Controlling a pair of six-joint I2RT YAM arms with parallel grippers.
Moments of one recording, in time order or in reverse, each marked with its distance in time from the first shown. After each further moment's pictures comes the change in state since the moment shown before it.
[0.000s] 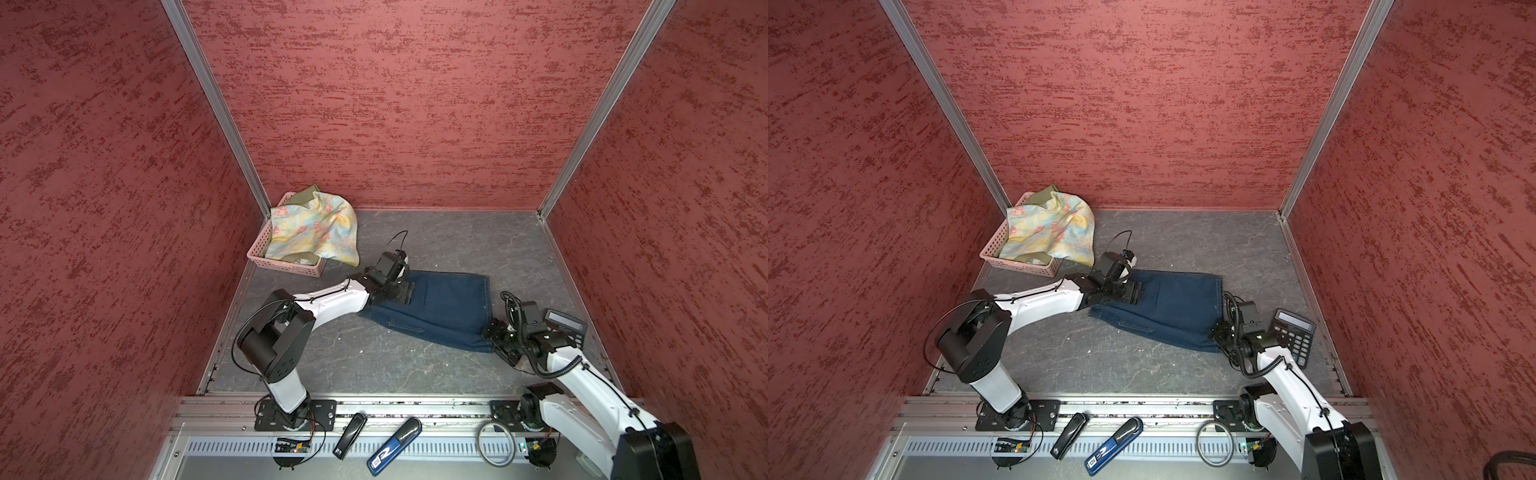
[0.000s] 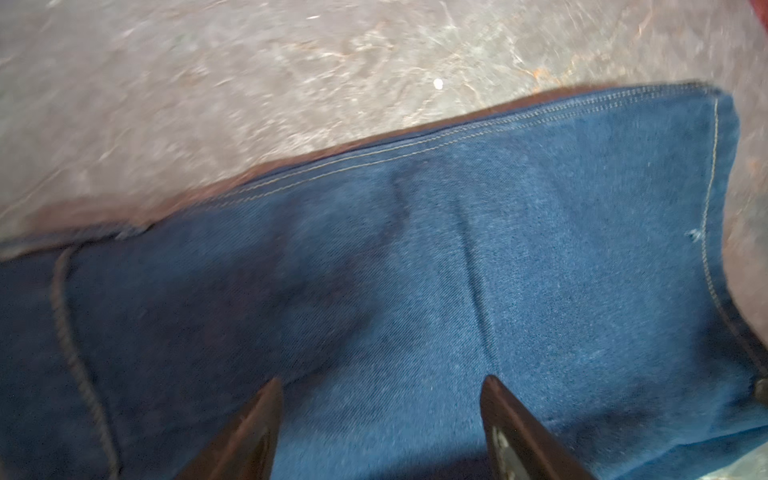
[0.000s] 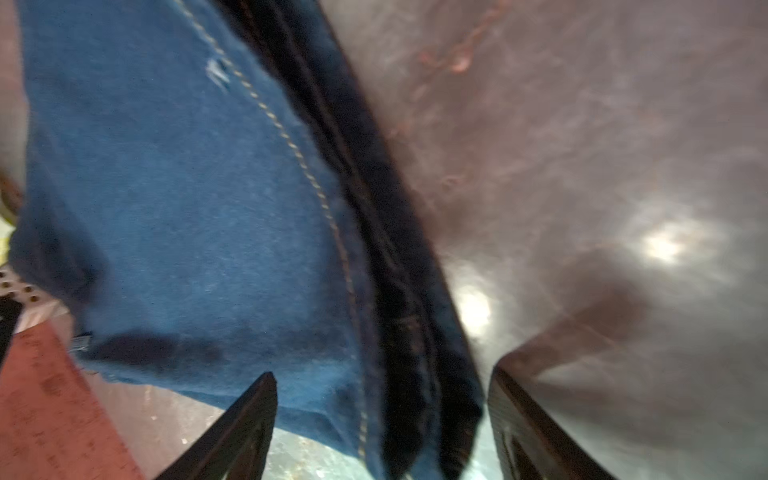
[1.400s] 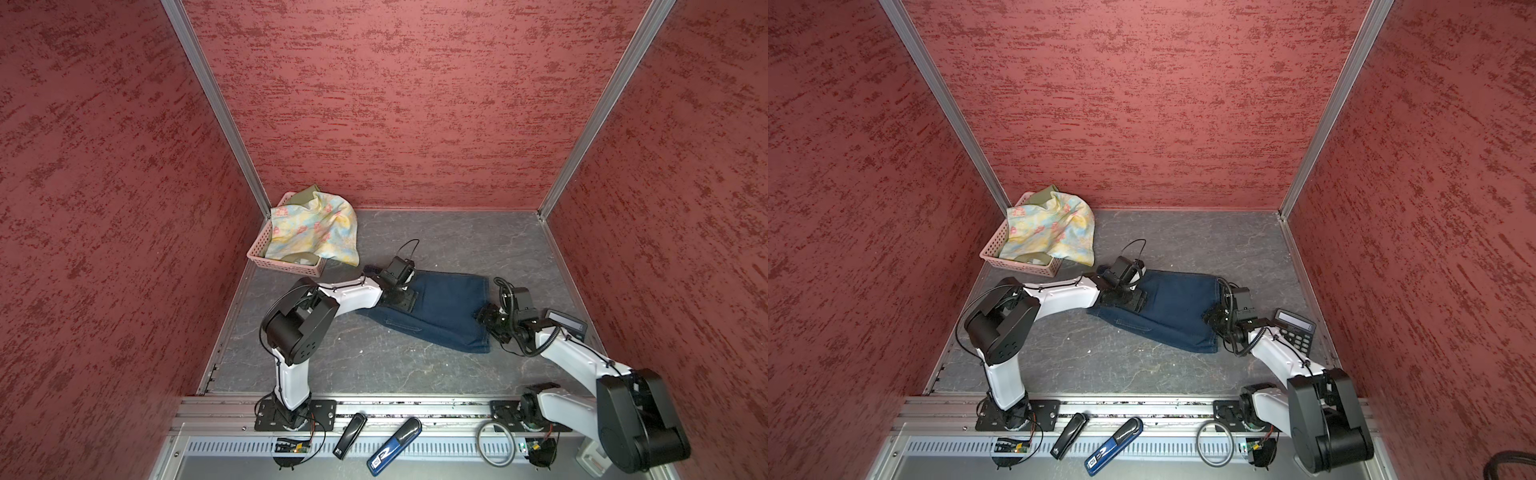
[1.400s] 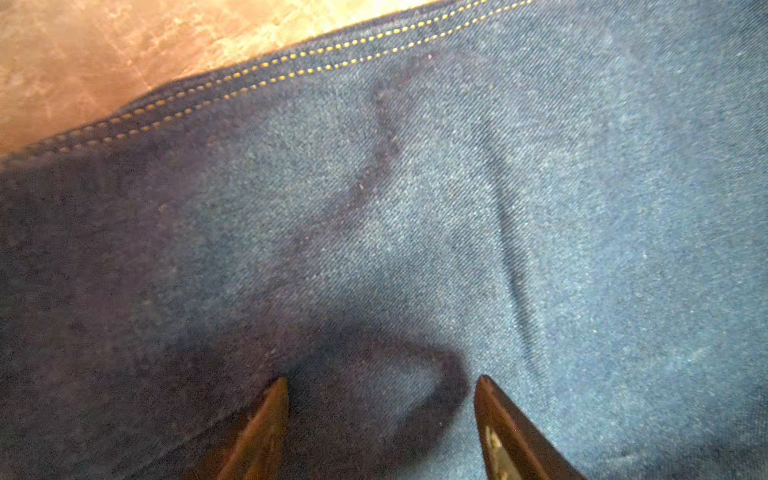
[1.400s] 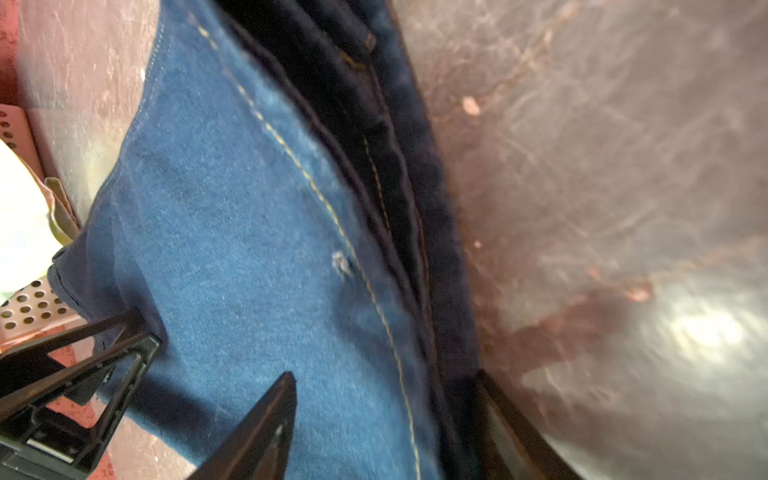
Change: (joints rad) left arm -0.012 0.151 0.065 -0.063 0.010 0.047; right arm -0.017 0.270 0.063 0.306 0.055 -0.108
